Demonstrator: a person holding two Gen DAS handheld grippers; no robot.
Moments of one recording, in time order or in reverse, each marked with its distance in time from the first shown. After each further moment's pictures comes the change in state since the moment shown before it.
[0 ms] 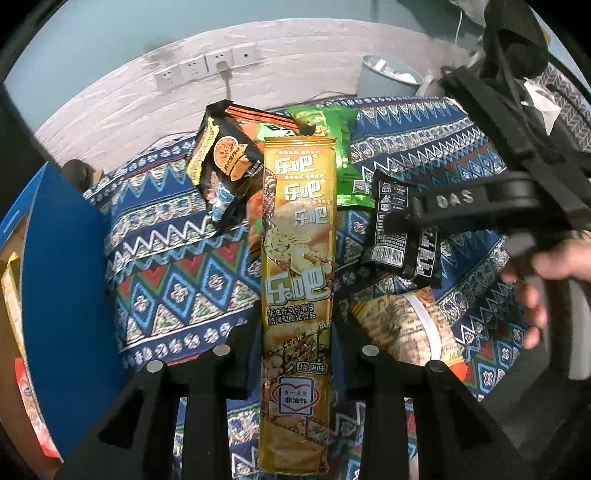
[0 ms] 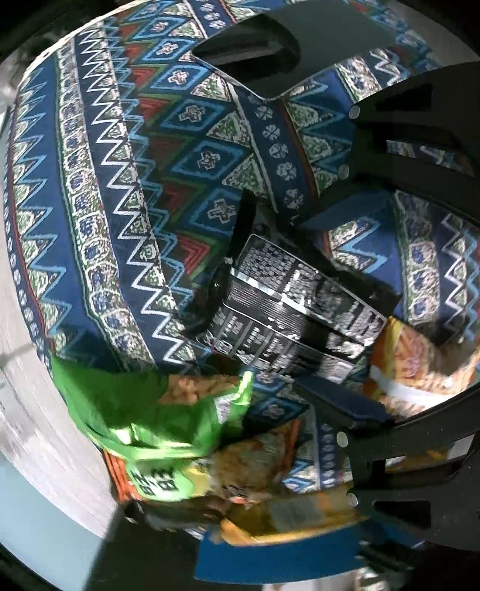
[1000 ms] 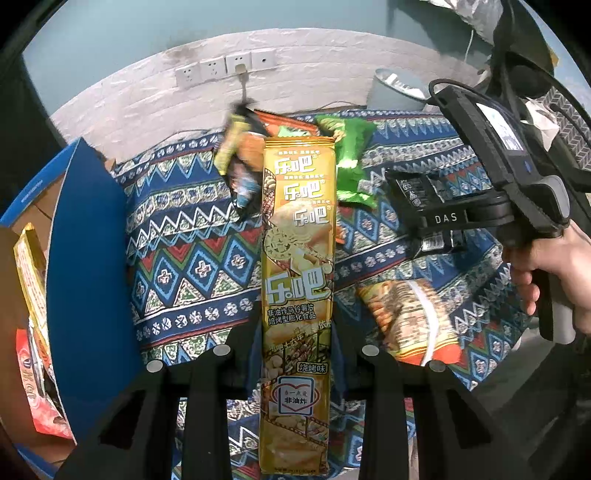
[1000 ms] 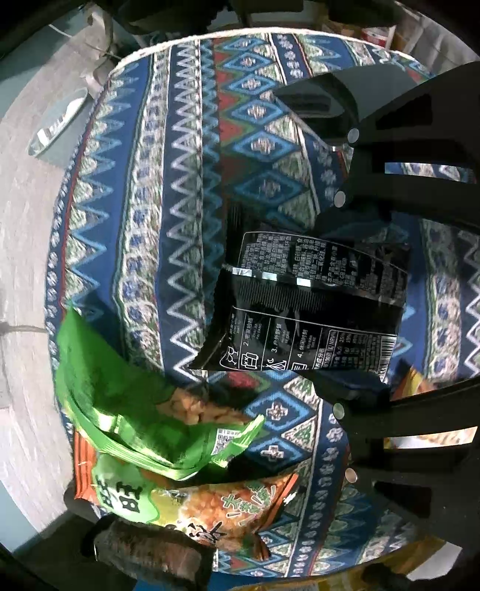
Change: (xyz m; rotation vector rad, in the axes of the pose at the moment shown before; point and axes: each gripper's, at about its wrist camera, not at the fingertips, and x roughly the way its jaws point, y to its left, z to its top) left arm -0.018 0.015 -0.014 -0.057 -0.030 -0.006; right arm 0.015 0.016 0.039 -0.272 -0.071 -0.252
